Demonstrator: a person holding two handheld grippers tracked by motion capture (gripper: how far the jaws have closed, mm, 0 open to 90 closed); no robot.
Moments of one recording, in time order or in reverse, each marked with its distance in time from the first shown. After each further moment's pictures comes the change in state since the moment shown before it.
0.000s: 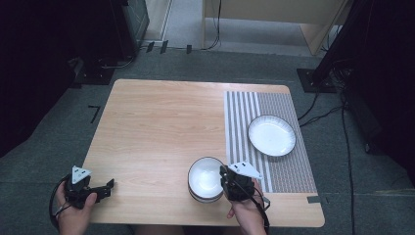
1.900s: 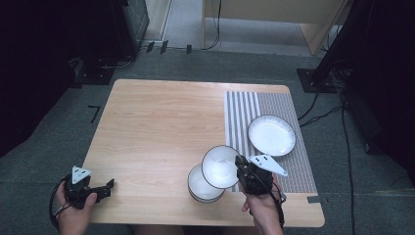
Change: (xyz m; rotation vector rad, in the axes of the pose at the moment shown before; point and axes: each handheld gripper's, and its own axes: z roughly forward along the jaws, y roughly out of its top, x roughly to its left) left arm 0.000 0.000 0.000 0.001 0.000 0.001; right arm -0.032 0.026 -0.030 -0.108 -0.032 0.061
